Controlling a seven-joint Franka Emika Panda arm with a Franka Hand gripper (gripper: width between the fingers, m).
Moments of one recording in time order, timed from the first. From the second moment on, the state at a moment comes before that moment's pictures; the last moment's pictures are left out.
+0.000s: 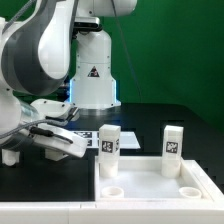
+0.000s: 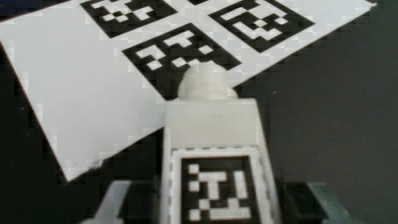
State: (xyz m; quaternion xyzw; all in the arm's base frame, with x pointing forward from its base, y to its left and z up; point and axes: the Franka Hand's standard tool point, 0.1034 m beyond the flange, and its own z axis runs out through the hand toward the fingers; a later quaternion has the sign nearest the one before) arm 0.427 -0.093 0.021 -0.84 0.27 0.44 0.17
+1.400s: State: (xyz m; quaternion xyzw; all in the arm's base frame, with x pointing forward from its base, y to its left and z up) arm 0.558 -0.062 0.115 -0.98 0.20 -0.04 0.08
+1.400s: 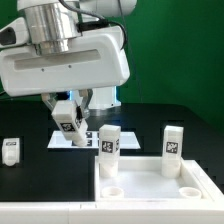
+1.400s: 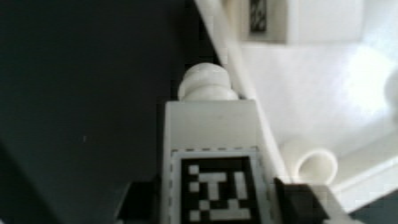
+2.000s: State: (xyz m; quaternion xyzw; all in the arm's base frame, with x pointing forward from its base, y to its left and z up) arm 0.610 -0.018 0.129 -0.97 0.14 -0.21 0.03
